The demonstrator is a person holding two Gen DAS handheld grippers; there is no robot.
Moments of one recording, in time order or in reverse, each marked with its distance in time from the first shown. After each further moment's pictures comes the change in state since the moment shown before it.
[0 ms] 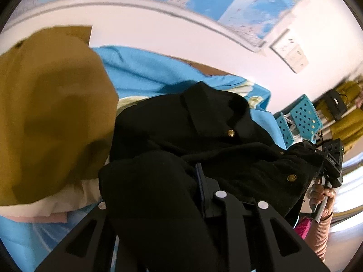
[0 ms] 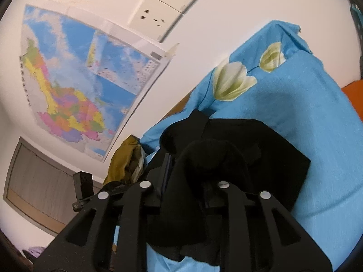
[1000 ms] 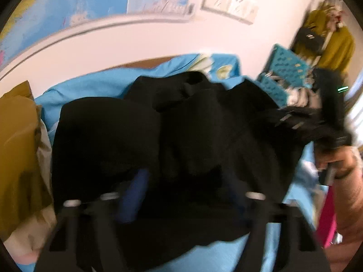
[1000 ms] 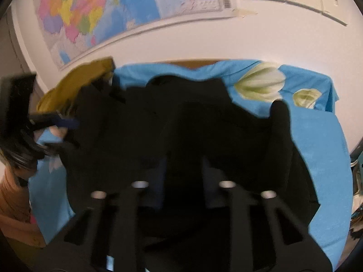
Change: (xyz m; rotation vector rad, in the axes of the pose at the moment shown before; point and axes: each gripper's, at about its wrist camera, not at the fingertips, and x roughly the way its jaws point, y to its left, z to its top) left arm 0.050 -0.080 -0.026 0.412 -0.029 0.049; right arm 0.077 0.079 -0.056 -0.644 0.085 -0.294
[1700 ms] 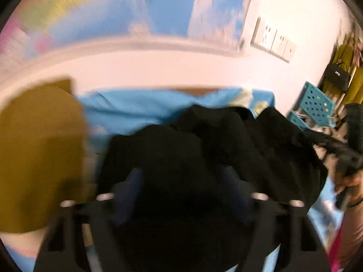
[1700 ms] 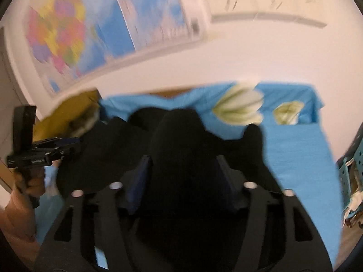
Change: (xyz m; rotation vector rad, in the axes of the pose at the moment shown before) left arm -0.036 0.041 -0.012 -0.108 -0.252 0.192; right arm -0.044 -0.038 -0.001 0.062 -0.132 -0.056
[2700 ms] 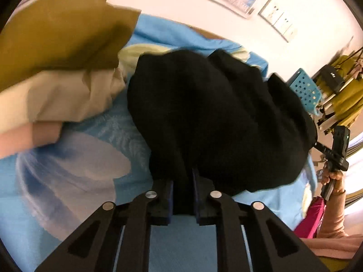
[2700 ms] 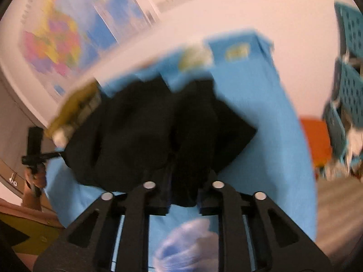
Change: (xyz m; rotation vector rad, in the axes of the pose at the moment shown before) left arm -0.011 0.033 -0.081 -0.206 0.300 -0.170; right arm -0.064 -0.058 -0.100 0.155 0.194 -0.042
